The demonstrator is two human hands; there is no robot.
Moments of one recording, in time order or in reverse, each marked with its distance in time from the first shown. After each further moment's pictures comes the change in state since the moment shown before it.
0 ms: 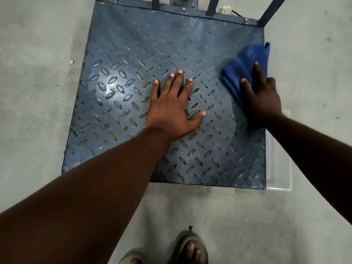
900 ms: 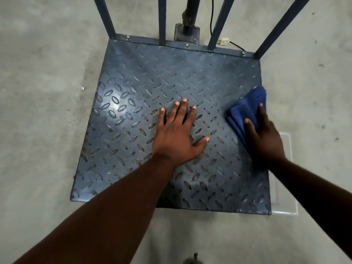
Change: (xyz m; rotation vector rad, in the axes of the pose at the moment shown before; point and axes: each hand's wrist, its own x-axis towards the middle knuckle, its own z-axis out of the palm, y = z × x) left_hand -0.001 0.000 0.000 -0.034 0.016 -0.005; right_hand -0.030 0.027 0.008 0.072 0.026 0.013
